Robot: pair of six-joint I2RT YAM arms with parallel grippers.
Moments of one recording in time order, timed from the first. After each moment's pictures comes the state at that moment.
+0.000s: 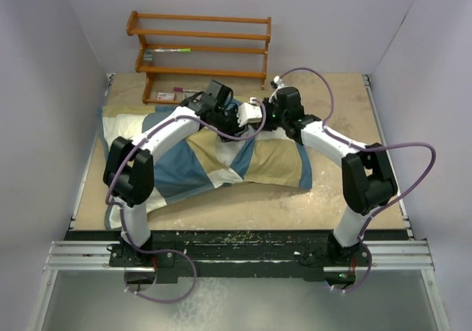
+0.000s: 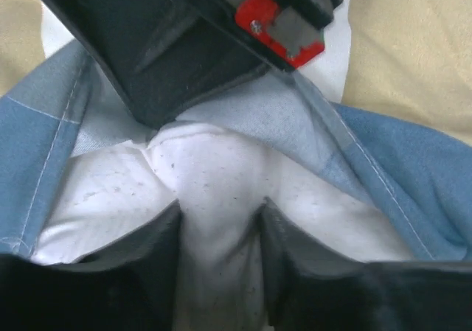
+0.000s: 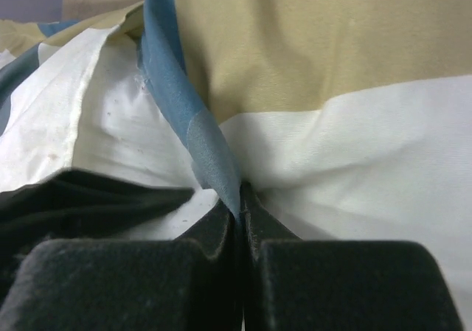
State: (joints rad) left arm -0.55 1.90 1.61 -0.64 0.43 0.71; right arm 0.43 1.75 1.23 -0.03 -0.24 0.62
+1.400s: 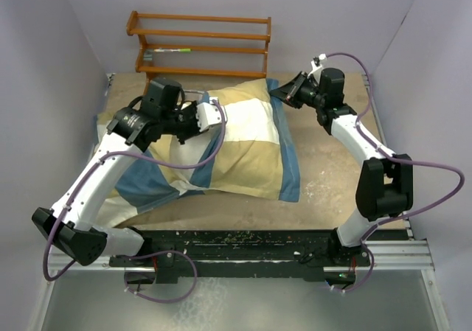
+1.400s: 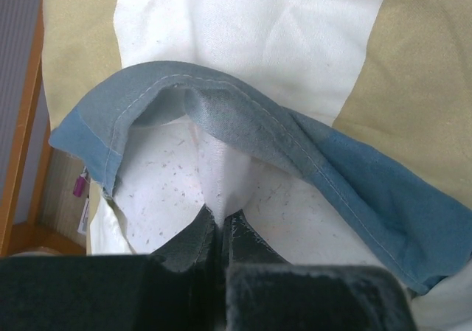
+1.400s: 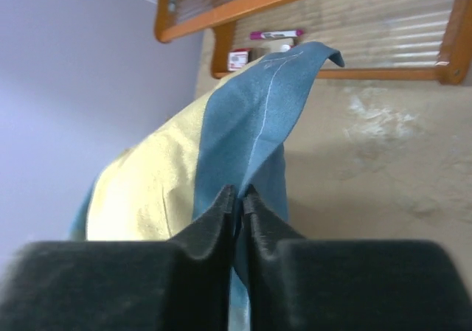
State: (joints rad) left arm -0.51 1.32 1.52 -0.91 0.34 0.78; right arm 0.16 1.66 1.27 0.09 -0.53 0.86
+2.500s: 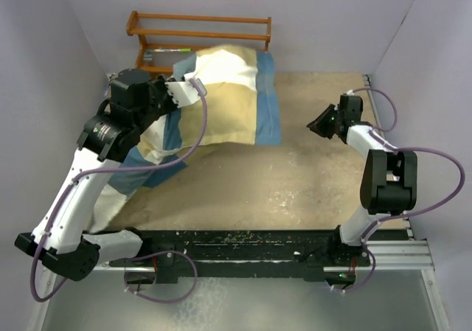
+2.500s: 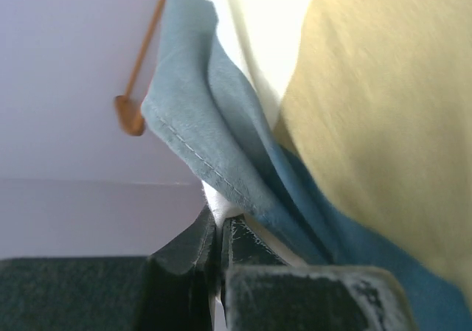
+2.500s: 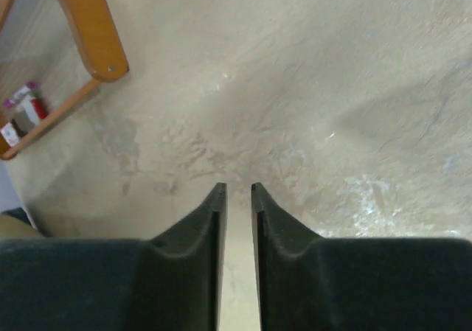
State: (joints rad) left arm -0.49 1.22 1.61 -0.76 -0.16 0.88; right arm -0.05 1.68 1.07 -0.13 -0.27 0.72
